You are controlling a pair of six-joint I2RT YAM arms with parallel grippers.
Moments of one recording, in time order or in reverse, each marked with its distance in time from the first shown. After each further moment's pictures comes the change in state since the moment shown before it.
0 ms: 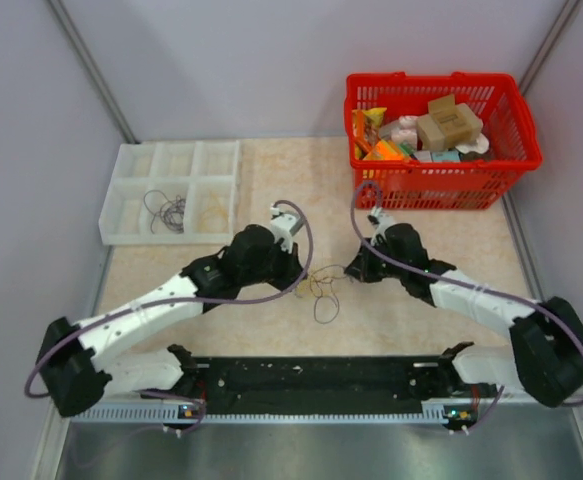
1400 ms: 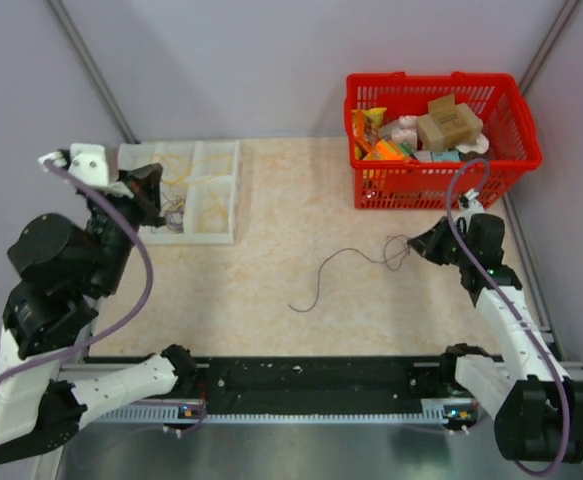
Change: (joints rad) left arm 0.001 -0.435 0.720 -0.343 -0.867 0.479; right arm -0.634 -0.350 0.035 -0.282 -0.077 0.036
